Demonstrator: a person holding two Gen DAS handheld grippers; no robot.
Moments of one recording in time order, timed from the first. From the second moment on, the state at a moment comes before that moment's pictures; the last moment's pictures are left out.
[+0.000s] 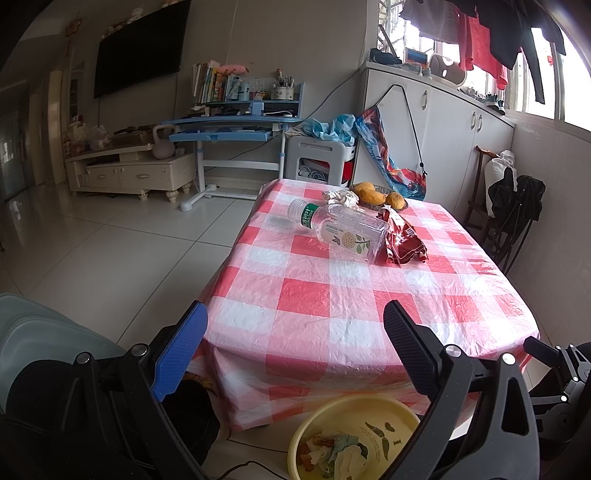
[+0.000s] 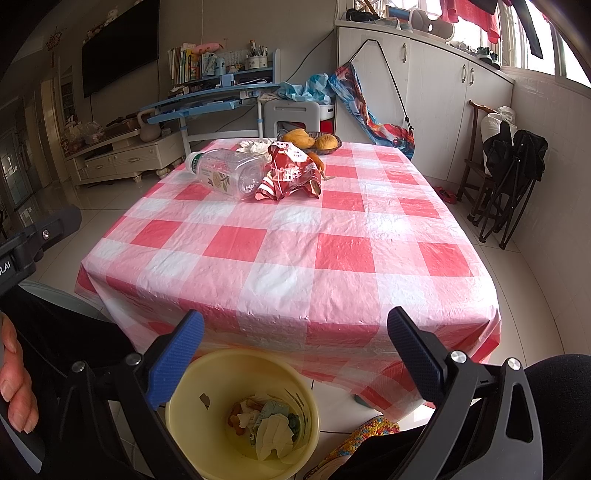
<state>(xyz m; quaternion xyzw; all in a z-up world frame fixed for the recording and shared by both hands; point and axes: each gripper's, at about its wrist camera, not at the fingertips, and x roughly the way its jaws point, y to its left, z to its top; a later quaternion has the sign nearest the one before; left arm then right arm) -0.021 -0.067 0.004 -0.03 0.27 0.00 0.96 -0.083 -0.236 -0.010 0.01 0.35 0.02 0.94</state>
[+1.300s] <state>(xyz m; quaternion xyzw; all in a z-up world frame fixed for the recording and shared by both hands) -0.022 -0.064 0.004 -0.04 0.28 0.00 0.96 -0.082 -0.236 -0.012 0.00 0.35 0.02 0.93</state>
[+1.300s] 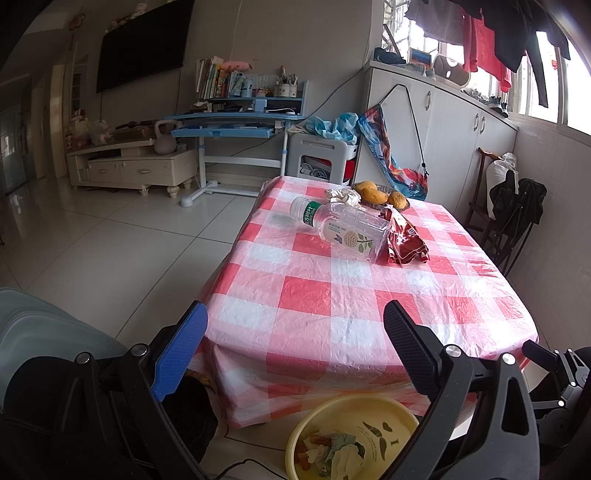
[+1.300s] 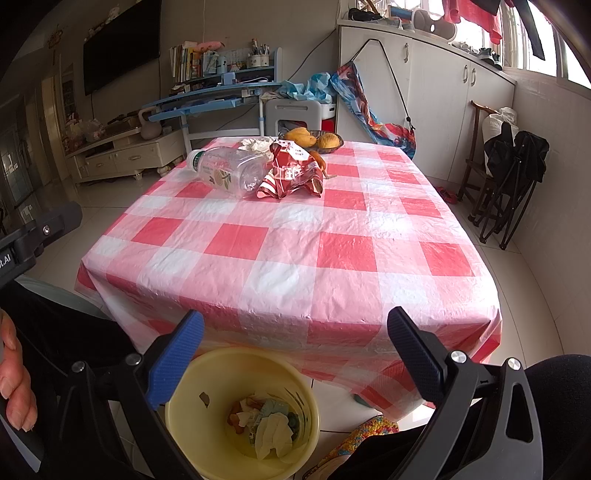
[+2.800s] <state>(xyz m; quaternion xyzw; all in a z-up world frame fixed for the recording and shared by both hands) 0.000 -0.041 0.007 -0.10 0.29 0.03 0.95 -0.028 -0.236 0.005 0.05 0.36 0.07 0.93</state>
